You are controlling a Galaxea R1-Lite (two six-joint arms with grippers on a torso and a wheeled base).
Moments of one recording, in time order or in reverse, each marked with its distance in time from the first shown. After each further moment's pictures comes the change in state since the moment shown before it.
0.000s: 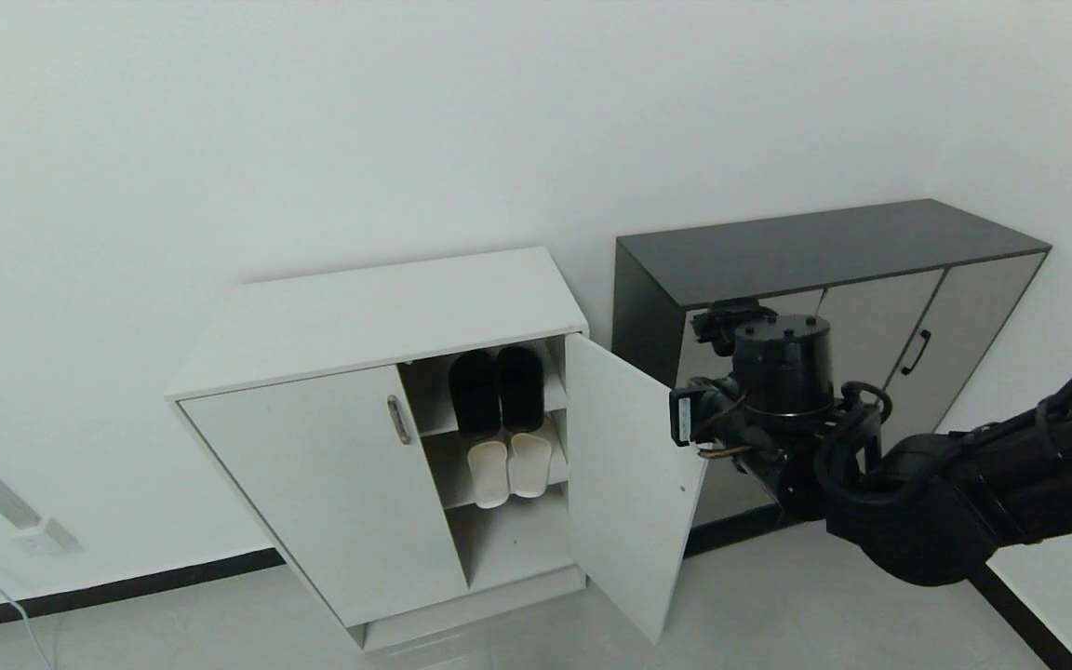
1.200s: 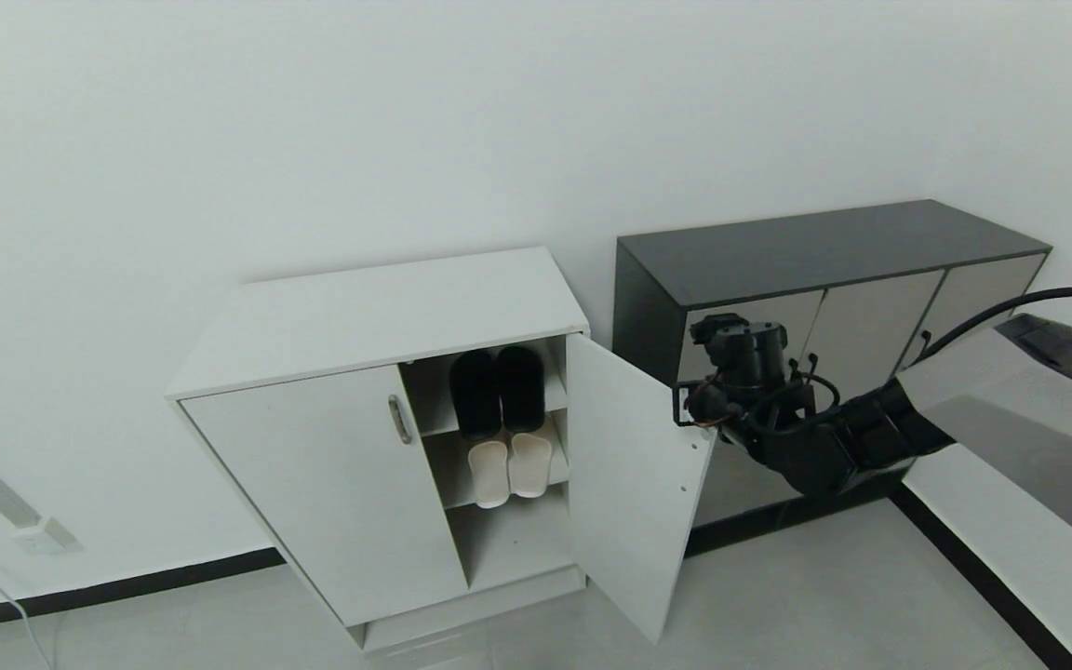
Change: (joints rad) left arm 0.000 0.000 0.000 0.000 0.000 0.000; right arm -0.210 0.314 -0.304 0.068 0.169 0.017
